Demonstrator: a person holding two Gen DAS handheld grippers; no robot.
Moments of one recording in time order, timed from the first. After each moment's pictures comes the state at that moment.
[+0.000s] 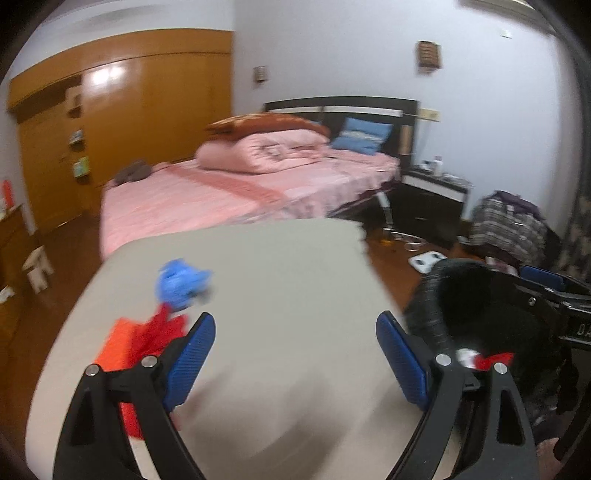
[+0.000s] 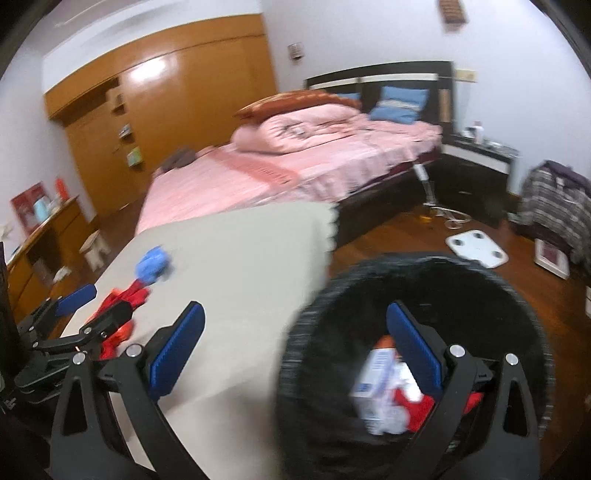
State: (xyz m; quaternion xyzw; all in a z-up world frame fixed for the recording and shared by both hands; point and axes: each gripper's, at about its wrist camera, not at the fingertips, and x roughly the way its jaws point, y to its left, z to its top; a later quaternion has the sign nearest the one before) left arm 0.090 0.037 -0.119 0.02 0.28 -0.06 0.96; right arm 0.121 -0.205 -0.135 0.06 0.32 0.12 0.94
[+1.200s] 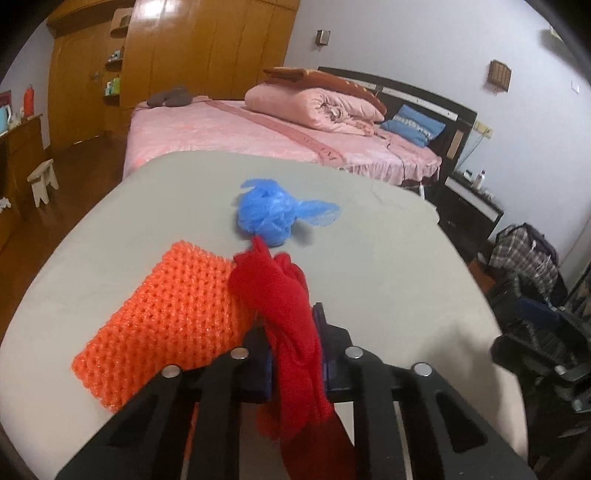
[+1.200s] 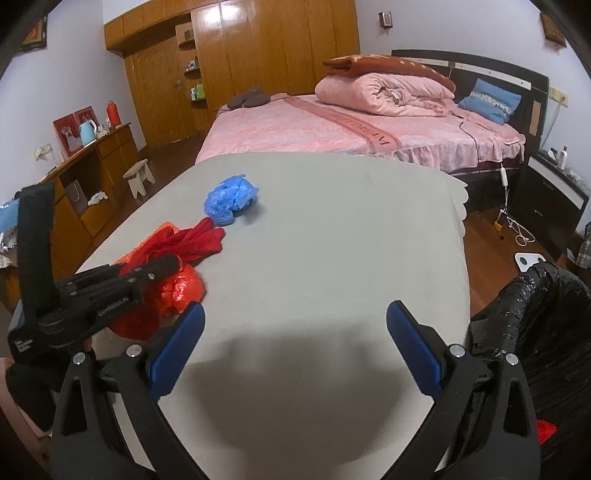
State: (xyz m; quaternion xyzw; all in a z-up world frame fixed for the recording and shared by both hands) left arm 0.133 0.163 -0.191 -0.10 0.35 -0.04 0.93; right arm 0.158 -0.062 -0.180 -0.02 0.37 0.21 0.91
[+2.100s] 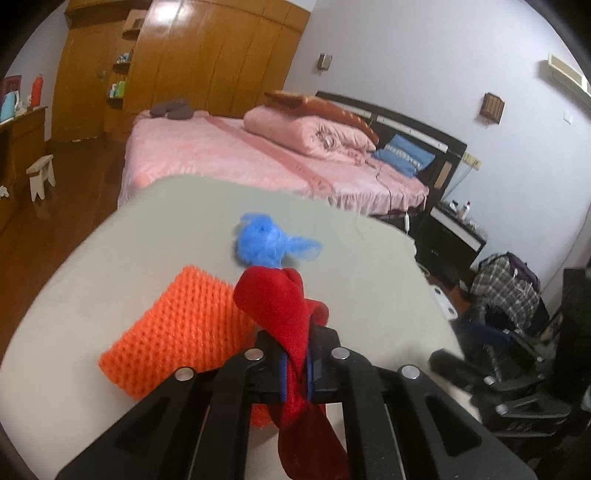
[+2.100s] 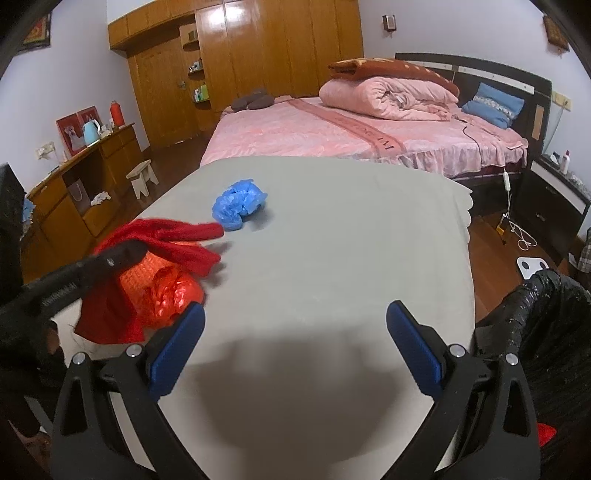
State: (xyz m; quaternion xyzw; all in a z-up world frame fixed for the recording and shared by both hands) left arm 0.107 0.176 -0.153 -0.14 0.30 -0.05 0.94; right arm 0.158 -0.051 -0.174 -0.02 0.36 0.22 0.91
